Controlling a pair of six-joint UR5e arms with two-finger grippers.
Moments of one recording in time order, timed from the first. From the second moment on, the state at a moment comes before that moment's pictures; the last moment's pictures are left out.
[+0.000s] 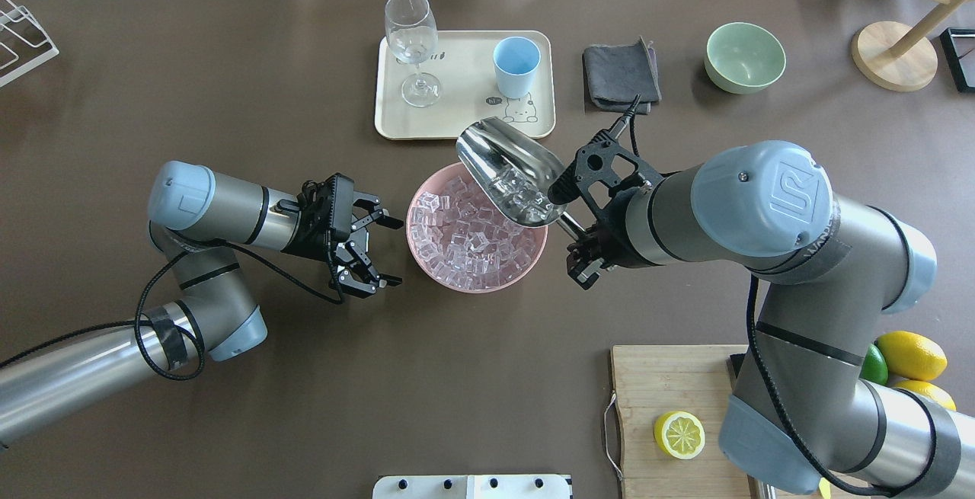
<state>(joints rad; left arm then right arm) -0.59 -2.10 -1.16 -3.09 -2.16 -0.10 0.51 -1.17 2.08 -1.47 1.78 0.41</state>
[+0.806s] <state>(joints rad) -0.68 -2.10 -1.18 -3.04 -2.27 -0.10 0.71 -1.04 1.97 -1.87 2.06 0.35</state>
